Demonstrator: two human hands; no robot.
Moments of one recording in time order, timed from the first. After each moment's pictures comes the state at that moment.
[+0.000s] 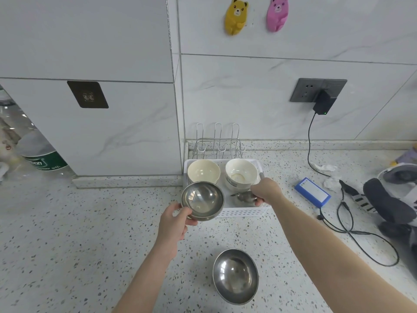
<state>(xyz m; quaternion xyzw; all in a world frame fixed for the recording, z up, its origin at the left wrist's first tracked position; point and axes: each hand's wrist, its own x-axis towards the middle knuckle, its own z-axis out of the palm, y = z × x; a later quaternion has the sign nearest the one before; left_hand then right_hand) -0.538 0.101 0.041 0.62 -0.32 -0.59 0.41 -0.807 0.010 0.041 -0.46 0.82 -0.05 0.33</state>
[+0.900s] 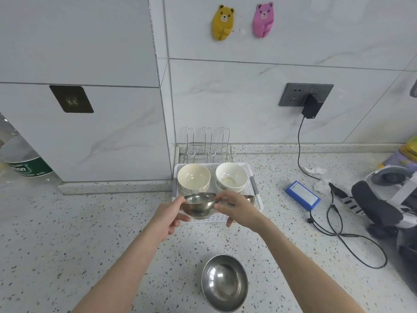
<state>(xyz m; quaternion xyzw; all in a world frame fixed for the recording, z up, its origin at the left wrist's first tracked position) -0.549 0.051 0.044 0.66 -0.34 -0.62 0.26 -0.774 0.066 0.050 -0.58 0.58 -0.26 0.51</state>
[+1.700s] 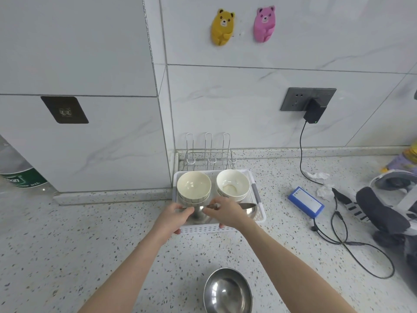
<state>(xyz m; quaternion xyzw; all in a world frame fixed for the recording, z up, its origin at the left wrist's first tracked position) -0.550 0.023 0.026 0.70 -0.49 -0.49 0.17 -0.745 0.023 0.033 -0.63 0.67 -0.11 0.38</state>
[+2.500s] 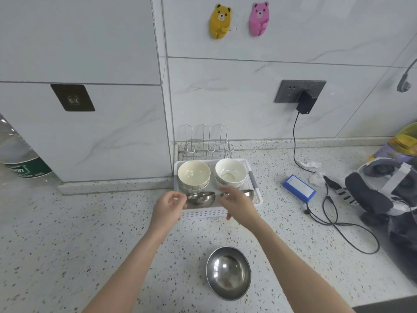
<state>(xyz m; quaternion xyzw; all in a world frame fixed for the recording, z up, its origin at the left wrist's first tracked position) -0.536 0.069 0.035 0.62 -0.52 -0.47 0.35 -0.754 0.086 0.042 -0.54 0.68 -0.29 0.40</state>
